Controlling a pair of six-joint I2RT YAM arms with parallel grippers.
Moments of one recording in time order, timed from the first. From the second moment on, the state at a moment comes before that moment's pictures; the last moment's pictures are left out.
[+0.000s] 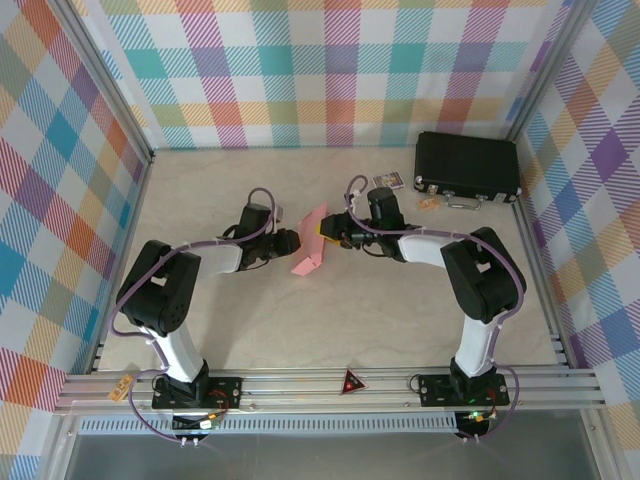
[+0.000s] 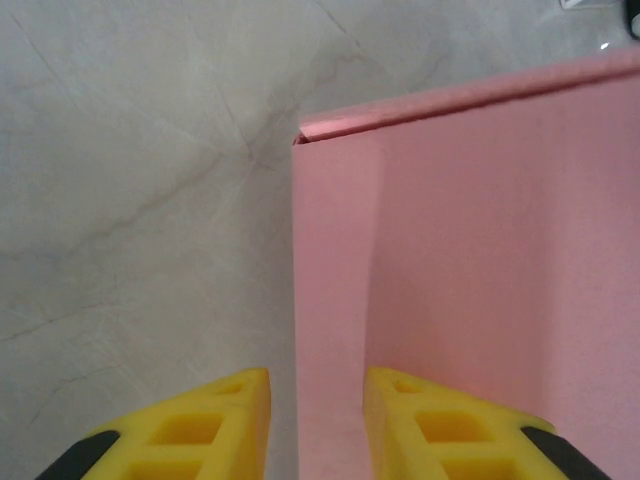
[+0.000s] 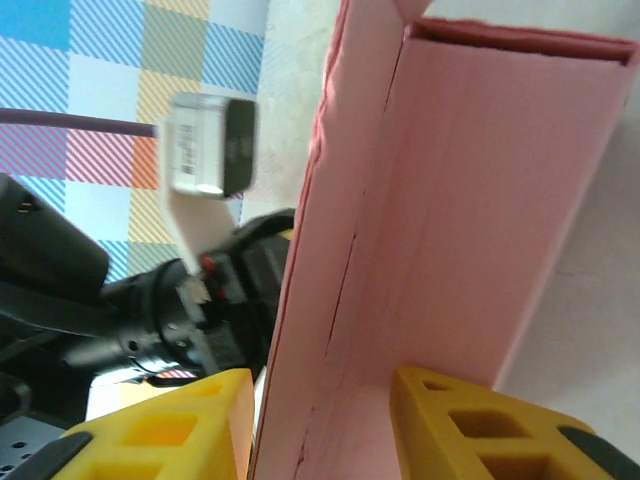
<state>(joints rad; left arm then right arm) -0.38 1.76 0.87 0.10 0.31 -0.56 0.51 1.86 1.02 0.35 -0.78 0.89</state>
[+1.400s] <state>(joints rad) -0.38 1.77 0.97 -0.03 0.31 -0.57 0.53 1.86 1.16 -0.06 -0.64 0.70</state>
